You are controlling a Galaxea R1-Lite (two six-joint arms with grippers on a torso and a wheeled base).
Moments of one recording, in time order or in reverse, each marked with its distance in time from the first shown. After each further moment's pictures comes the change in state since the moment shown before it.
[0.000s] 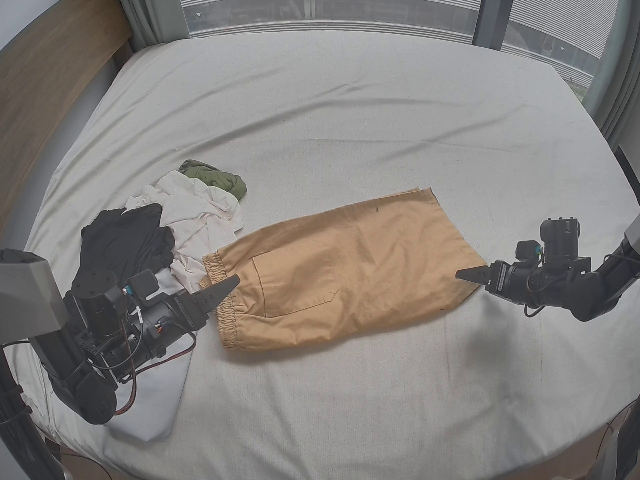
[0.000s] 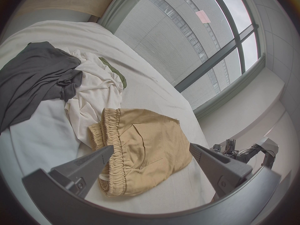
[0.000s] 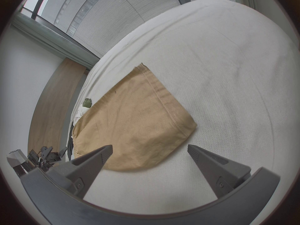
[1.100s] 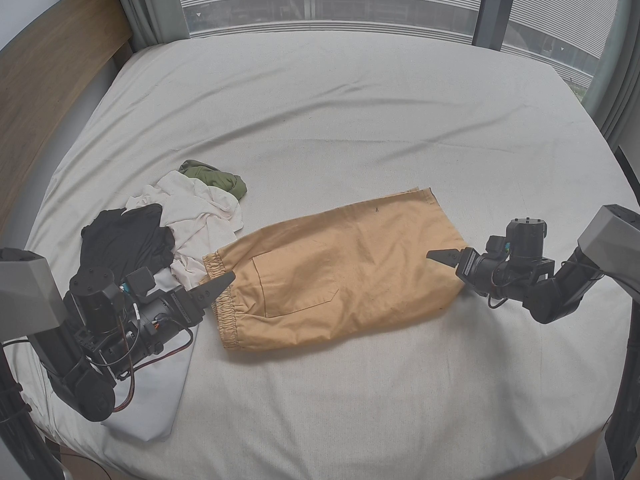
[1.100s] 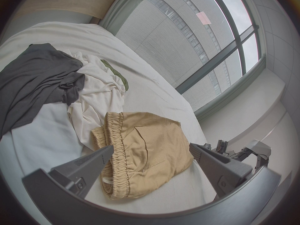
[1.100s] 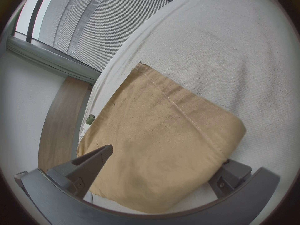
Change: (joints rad) left arm 0.021 0.001 -0.010 0.000 -0.001 -0.003; right arm 0.072 0.225 -0.167 -0.241 0.002 0.257
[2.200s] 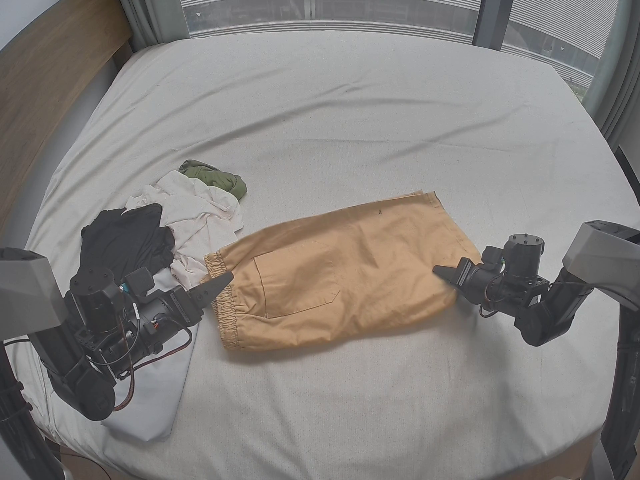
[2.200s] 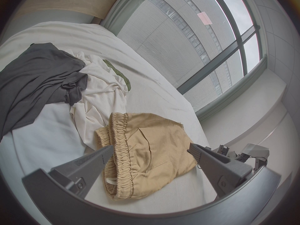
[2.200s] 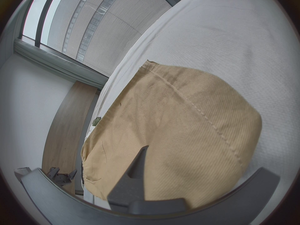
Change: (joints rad) left arm 0.007 0.012 -0.003 0.000 -0.004 -0.001; right arm 0.015 0.043 0.130 -0.262 -0.004 0.036
